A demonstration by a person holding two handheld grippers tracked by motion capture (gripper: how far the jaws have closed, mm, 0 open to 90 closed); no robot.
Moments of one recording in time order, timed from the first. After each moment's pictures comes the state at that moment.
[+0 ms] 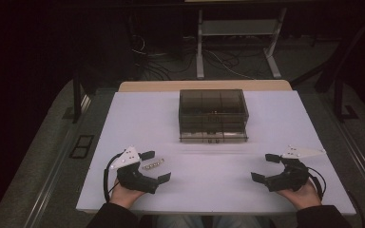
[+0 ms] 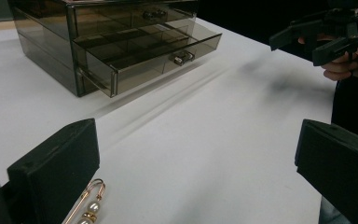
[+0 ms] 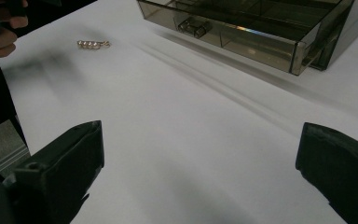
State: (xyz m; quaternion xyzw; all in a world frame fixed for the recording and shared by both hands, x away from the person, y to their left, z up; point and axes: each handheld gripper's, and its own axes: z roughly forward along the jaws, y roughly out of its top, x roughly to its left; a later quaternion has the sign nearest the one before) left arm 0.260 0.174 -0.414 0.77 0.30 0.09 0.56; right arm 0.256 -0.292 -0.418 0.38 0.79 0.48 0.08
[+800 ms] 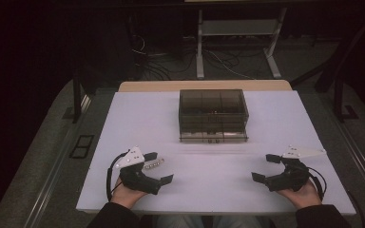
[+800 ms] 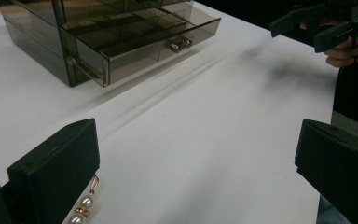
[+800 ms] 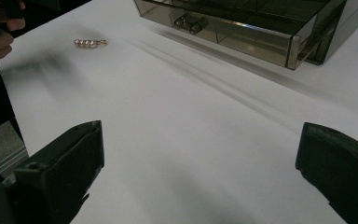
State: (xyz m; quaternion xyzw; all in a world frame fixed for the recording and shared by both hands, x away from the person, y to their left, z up) left arm 0.262 0.165 -0.413 0.79 0.29 0.08 0.53; right arm 0.256 -0.294 -0.420 0.39 0.79 0.48 0.07
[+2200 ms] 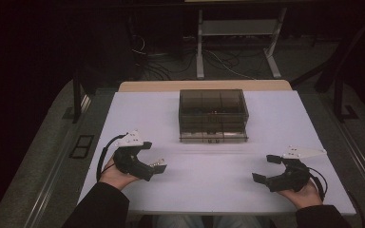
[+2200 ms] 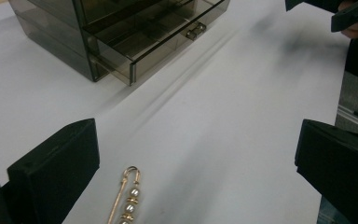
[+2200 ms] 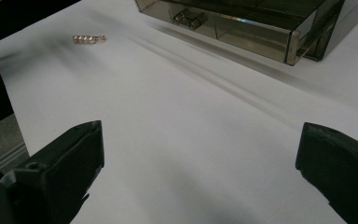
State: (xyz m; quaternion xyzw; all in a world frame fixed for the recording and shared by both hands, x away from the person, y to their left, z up) left arm 0.296 0.177 -0.373 0.85 0.28 0.06 0.45; right arm 0.256 -0.295 -0.420 0.39 0.79 0.47 0.07
